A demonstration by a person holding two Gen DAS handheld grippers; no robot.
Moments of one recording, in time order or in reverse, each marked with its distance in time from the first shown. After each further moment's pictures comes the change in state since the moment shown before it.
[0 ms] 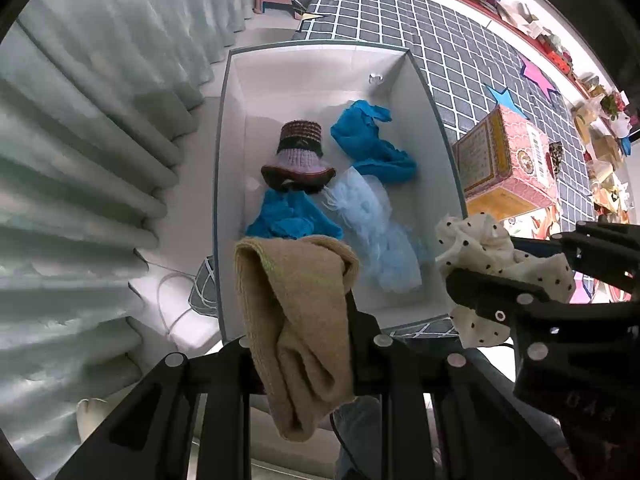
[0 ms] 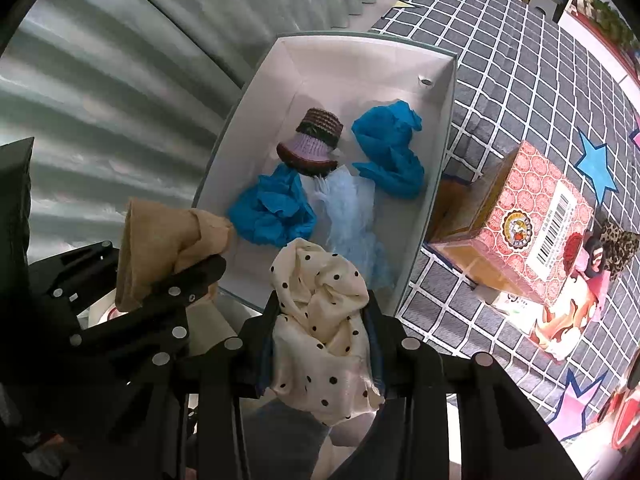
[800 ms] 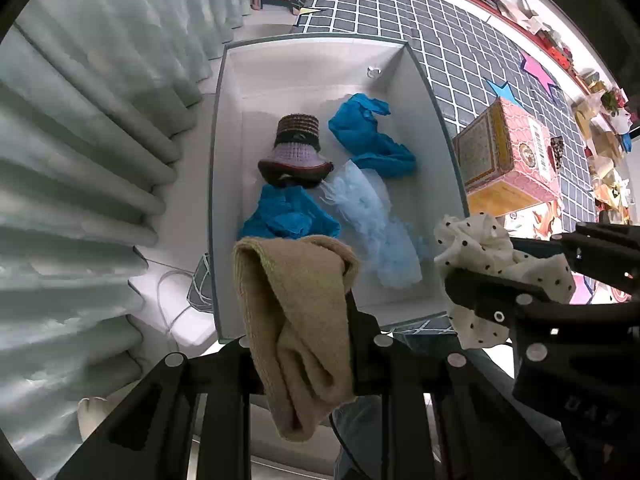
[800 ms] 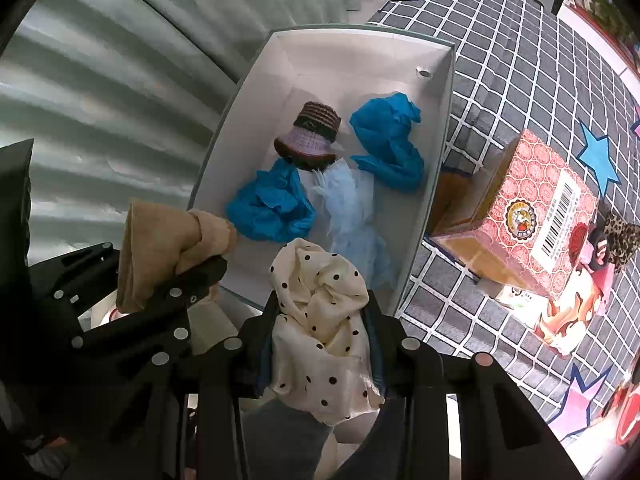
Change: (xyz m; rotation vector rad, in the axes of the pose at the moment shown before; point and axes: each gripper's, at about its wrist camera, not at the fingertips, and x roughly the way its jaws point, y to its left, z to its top) left arm 0.003 0.000 0.000 0.008 0.015 -0.002; right arm 0.004 -0.003 -0.002 0.015 0.009 0.010
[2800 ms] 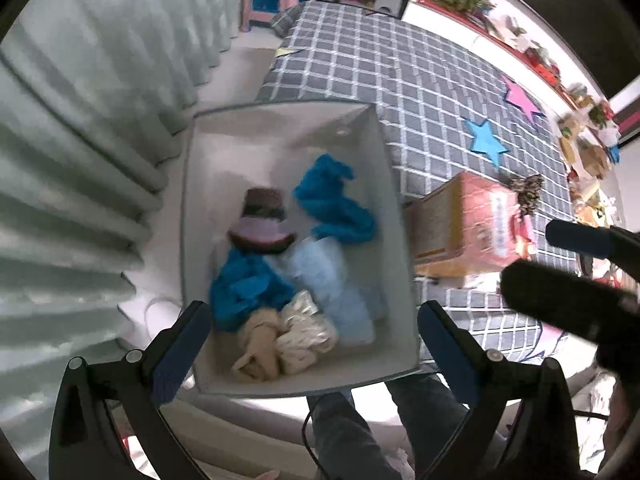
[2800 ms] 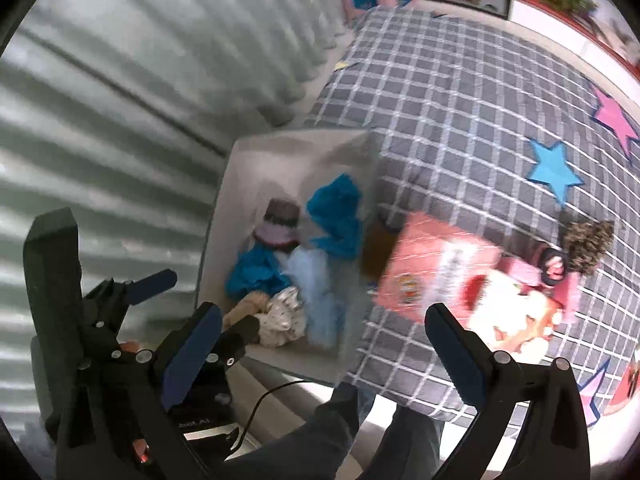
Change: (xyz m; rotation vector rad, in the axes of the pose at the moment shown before) left arm -0.030 -0.031 0.057 0.011 -0.073 -0.059; right arm -0.091 -0.068 0.019 0.169 -0.195 0.046
